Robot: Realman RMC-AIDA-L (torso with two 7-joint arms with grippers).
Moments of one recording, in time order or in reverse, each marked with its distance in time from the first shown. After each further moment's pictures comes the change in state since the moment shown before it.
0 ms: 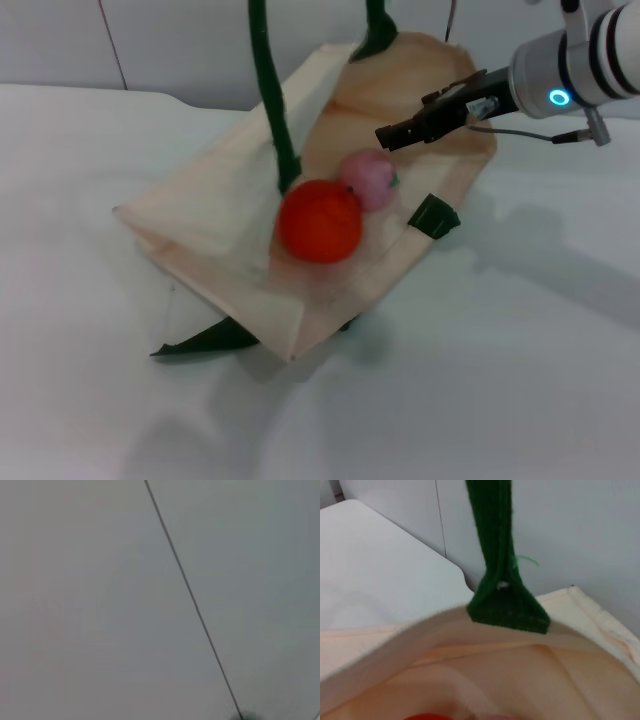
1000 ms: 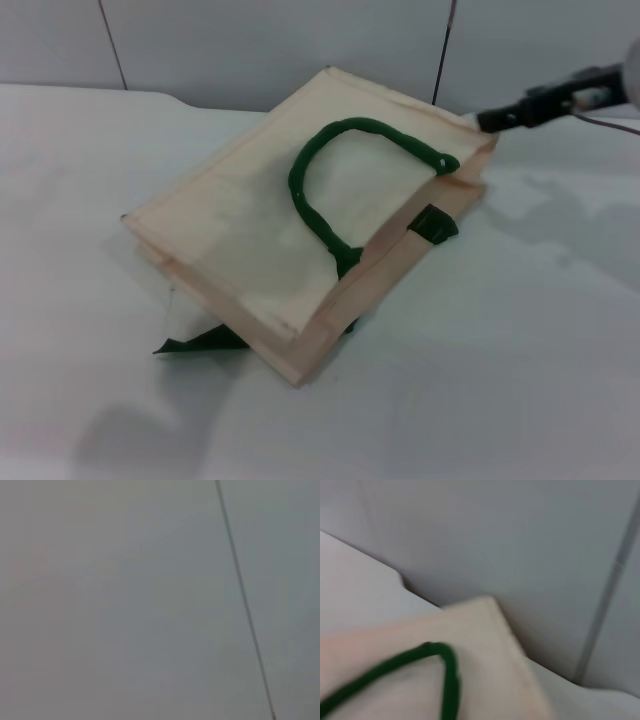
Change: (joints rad) left arm 0.117 0.001 -0.045 -0.108 -0.092 0.217 0.027; right arm -0.109 -0.019 0.257 -0.111 -0.168 0.112 0.005
